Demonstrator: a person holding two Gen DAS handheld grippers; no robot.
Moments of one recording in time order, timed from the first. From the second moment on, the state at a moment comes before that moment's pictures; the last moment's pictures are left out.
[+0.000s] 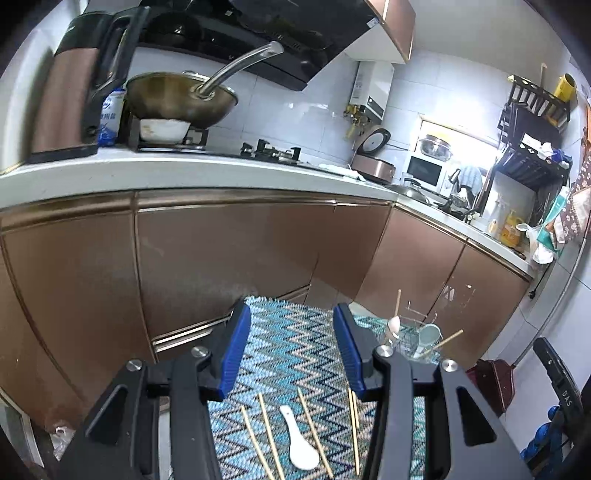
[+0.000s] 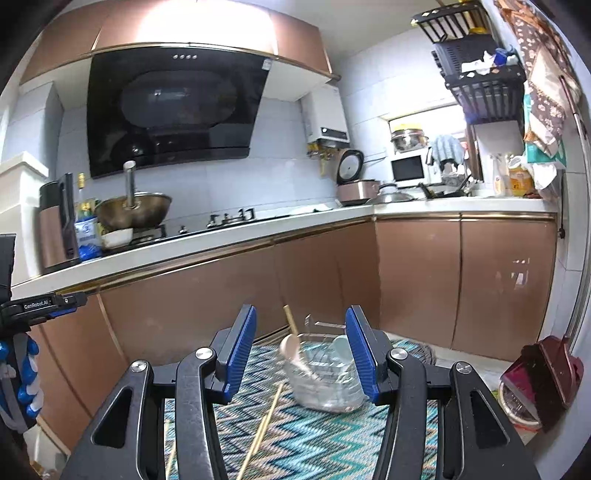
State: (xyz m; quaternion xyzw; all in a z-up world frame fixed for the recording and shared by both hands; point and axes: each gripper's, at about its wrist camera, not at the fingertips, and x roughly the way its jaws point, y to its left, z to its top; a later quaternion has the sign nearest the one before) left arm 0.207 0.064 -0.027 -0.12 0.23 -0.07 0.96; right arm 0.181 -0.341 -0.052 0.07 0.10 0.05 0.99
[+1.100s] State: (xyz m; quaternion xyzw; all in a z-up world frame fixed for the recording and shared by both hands) left arm 0.308 0.067 -0.216 -0.19 0.51 -0.15 0.83; right arm 0.374 -0.239 -0.239 0.15 0.50 0.19 0.83
